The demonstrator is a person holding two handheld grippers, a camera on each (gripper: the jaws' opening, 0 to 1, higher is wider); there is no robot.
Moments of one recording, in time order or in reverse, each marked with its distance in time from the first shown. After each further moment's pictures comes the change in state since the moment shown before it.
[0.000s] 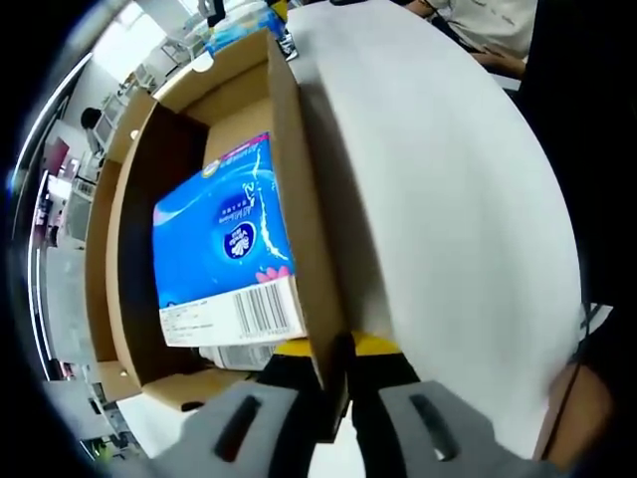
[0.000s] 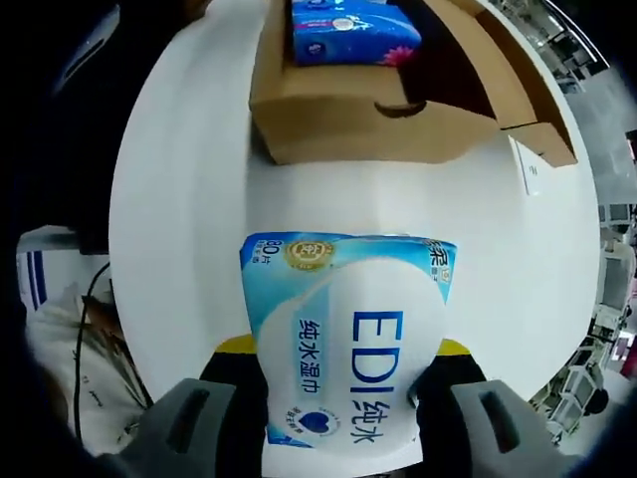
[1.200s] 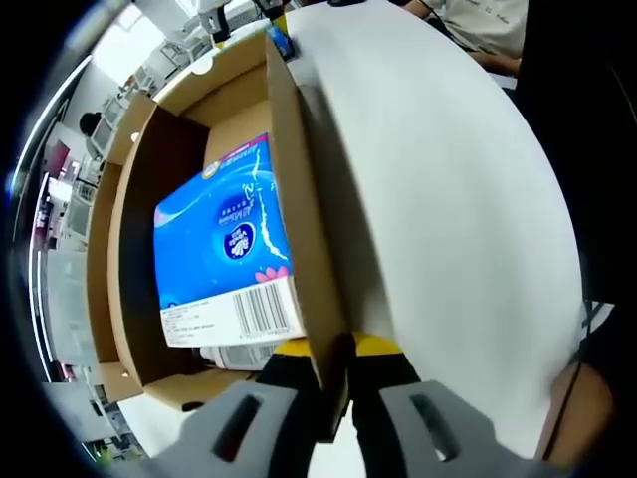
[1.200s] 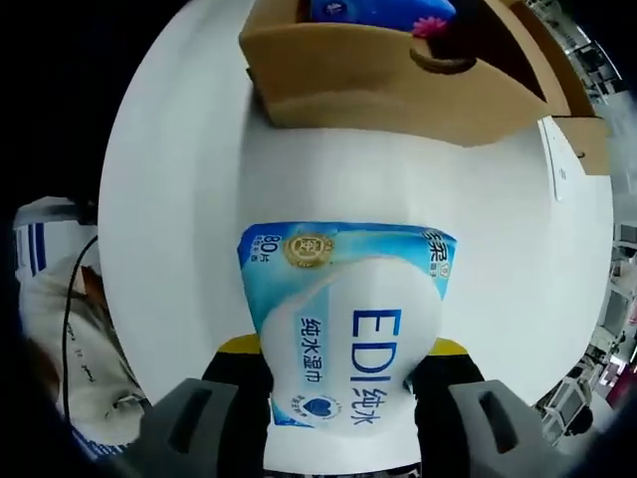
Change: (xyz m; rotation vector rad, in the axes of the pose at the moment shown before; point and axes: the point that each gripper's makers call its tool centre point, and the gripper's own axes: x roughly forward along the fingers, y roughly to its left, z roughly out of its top) left arm 0.001 0.001 0.000 0.009 -0.006 0.005; right arm 0.029 0.001 -0.009 -0.108 0.094 0.032
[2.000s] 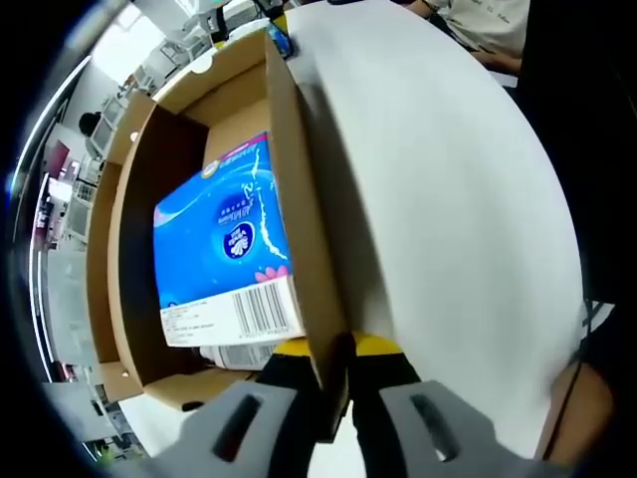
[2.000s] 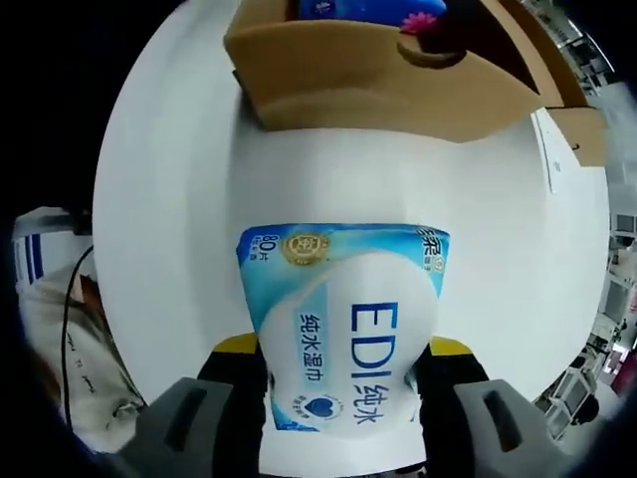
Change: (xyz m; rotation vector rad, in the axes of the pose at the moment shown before) left arm 0.001 0.000 0.000 0.000 0.008 0.002; right arm 0.001 -0.003 0.001 0.061 -0.019 -0.023
